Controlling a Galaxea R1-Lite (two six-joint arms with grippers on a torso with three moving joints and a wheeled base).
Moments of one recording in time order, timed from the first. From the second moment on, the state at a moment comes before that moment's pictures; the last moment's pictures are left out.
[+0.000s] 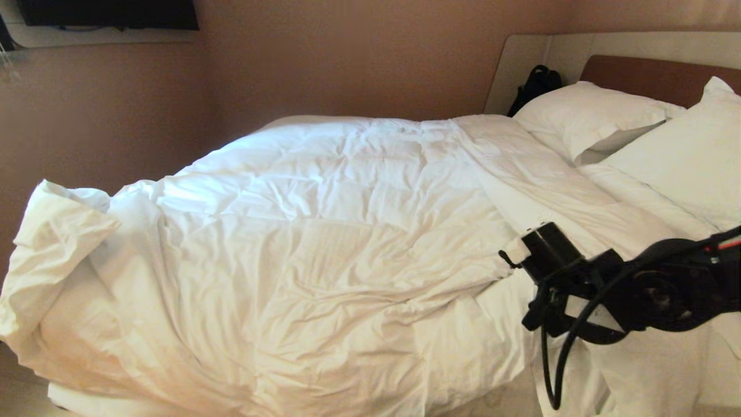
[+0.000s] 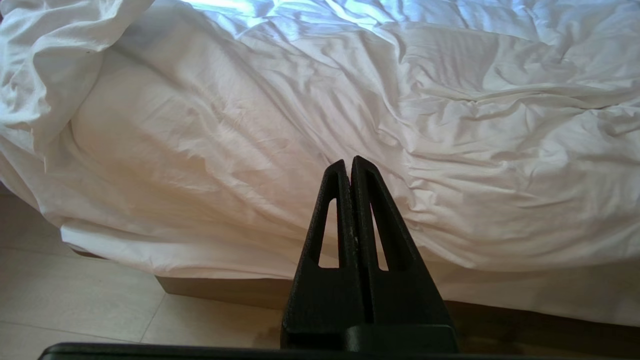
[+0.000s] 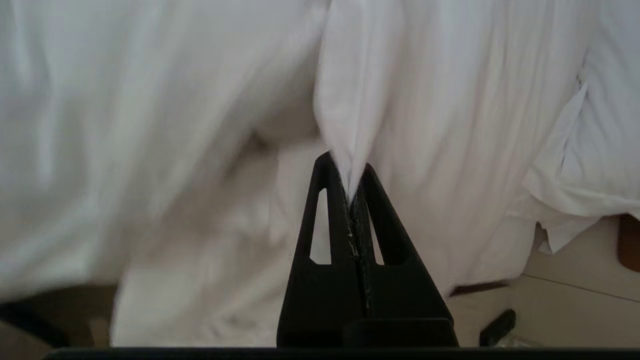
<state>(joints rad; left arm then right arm) 0.00 0.00 0.00 0.00 0.00 -0.03 0.53 1.77 -0.96 0.20 -0.83 -0.05</state>
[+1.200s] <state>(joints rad) 0.00 0.00 0.00 0.00 0.00 -0.03 0.57 1.16 -0.71 0.28 -0.55 0.08</state>
